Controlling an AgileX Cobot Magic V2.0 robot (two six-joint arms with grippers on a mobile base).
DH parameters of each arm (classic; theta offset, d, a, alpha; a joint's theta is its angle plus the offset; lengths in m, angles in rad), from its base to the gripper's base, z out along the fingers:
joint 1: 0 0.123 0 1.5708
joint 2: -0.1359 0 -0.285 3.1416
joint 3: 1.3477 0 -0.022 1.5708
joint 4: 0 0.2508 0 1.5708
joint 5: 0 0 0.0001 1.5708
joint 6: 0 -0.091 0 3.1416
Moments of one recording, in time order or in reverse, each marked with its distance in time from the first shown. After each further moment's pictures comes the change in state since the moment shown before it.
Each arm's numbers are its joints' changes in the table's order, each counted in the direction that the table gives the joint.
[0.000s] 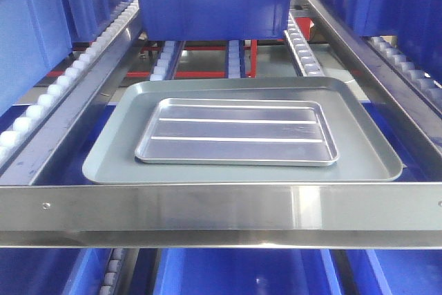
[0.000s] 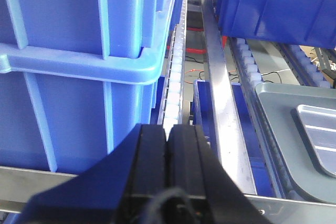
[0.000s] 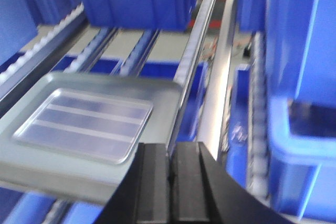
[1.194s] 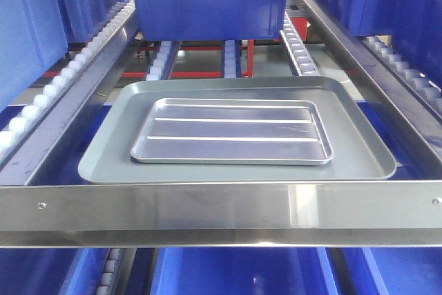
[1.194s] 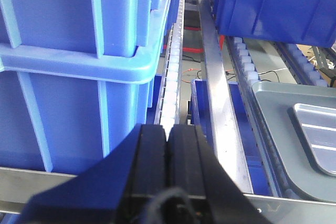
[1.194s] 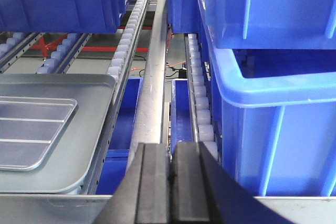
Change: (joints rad) left arm 0.000 0.000 0.002 0.000 0.000 0.000; right arm -0.398 0.041 0.473 0.315 0.548 0.311
